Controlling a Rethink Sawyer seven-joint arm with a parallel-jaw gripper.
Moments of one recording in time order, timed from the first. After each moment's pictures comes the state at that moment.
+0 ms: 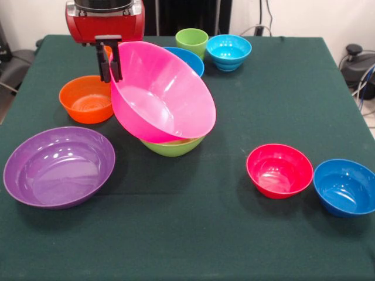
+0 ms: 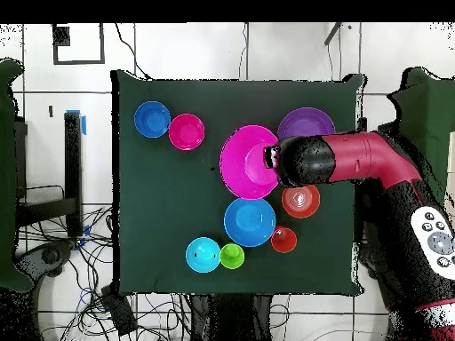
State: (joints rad) arm -0.84 -0.69 0.71 1.57 -0.68 0.84 1.73
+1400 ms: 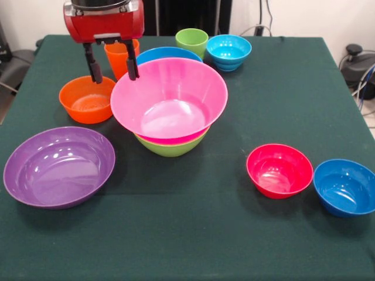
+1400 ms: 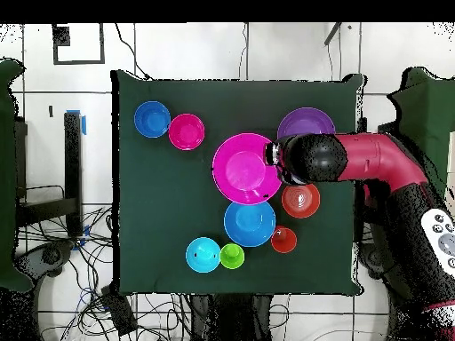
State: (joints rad) arm -0.89 -0.66 0.74 1.57 -0.60 0.84 1.73
